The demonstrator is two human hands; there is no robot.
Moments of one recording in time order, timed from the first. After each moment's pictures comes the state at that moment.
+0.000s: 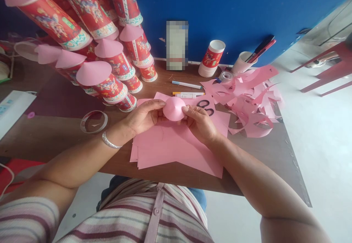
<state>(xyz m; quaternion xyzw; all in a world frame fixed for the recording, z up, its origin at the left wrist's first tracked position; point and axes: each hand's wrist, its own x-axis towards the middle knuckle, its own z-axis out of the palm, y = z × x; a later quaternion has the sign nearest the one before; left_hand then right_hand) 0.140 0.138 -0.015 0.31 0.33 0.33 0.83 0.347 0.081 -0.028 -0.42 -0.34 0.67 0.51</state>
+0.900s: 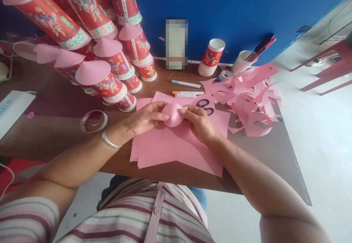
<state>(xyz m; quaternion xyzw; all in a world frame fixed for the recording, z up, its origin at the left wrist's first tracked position) 0.138 0.137 -0.015 0.37 0.31 0.24 0.84 0.346 0.078 -0.029 -0.46 -0.37 0.64 0.49</state>
